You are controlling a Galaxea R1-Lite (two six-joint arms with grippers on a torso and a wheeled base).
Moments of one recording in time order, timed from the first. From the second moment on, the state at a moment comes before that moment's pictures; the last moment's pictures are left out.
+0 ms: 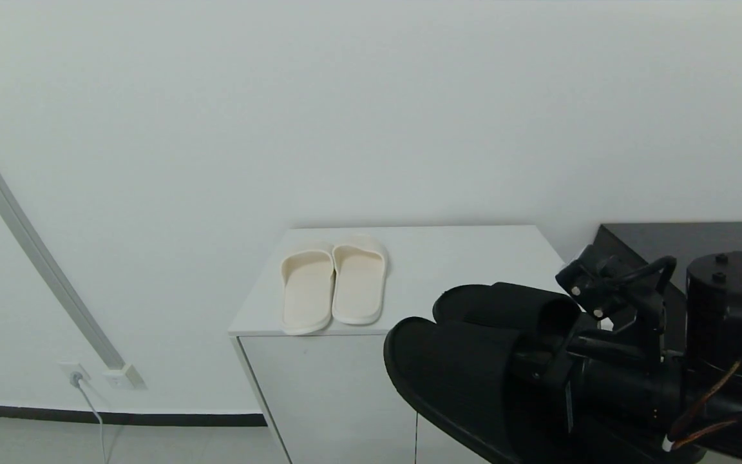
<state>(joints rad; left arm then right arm) 0.00 0.00 0.00 0.00 0.01 -0.01 0.81 1.47 -0.60 -0.59 0.05 0.04</state>
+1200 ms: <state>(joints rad) 0.00 0.00 0.00 0.00 0.01 -0.01 0.81 1.49 -0.55 -0.59 0.06 0.03</state>
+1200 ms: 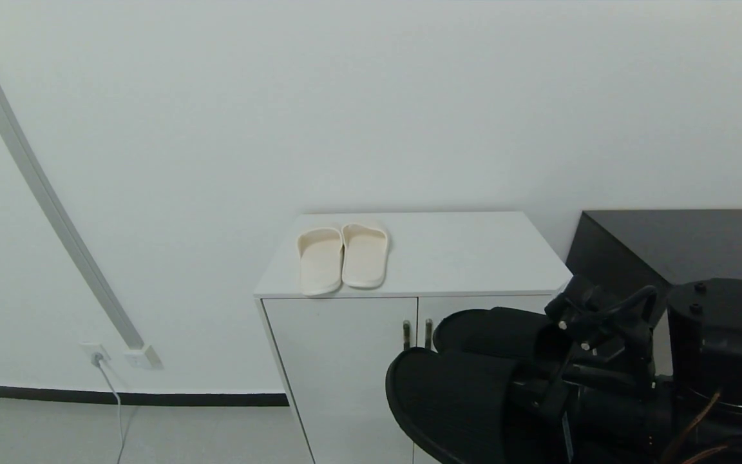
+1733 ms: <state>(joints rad) 0.00 0.00 0.00 0.01 0.01 0.00 0.82 1.50 -0.54 -0.59 0.06 0.03</state>
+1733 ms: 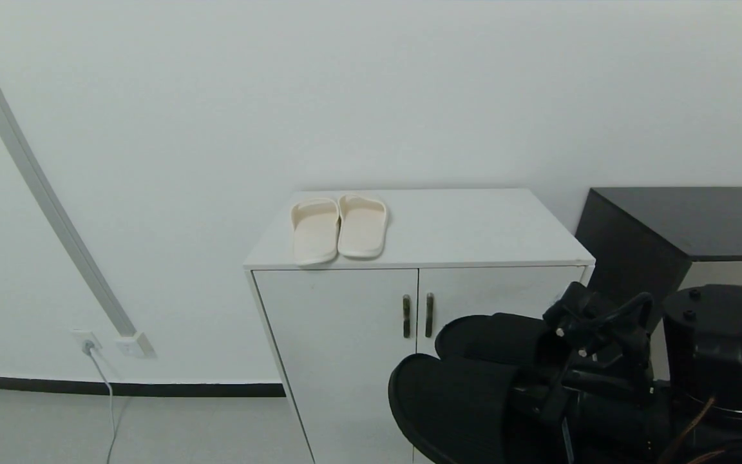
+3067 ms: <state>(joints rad) 0.00 0.00 0.00 0.00 0.01 0.00 0.82 1.50 -0.51 -0.59 0.07 -0.02</state>
